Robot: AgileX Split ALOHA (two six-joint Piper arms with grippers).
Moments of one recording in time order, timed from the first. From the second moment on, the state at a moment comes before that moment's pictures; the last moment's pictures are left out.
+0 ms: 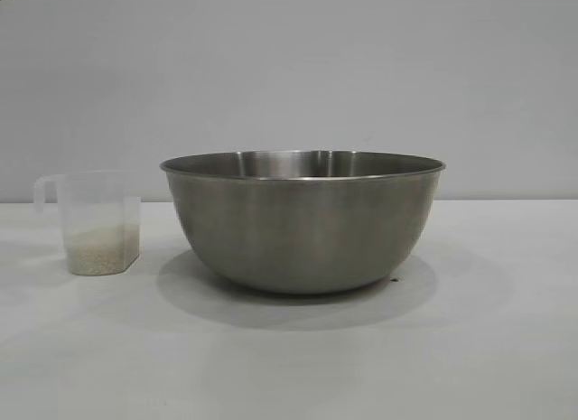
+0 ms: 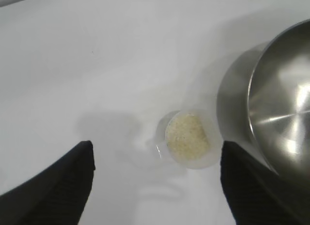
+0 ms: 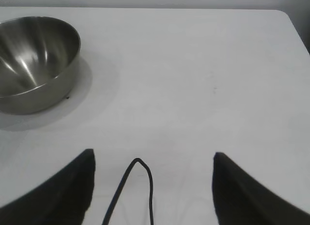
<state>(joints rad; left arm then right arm) -0.20 1.35 -1.16 -0.08 0.88 0.08 0.03 -0.02 -0.49 0.11 1.15 -0.07</state>
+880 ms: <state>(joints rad) -0.20 1.02 -0.35 -0.29 -0.05 0.08 0.03 -0.02 -0.49 0.11 1.15 -0.07</state>
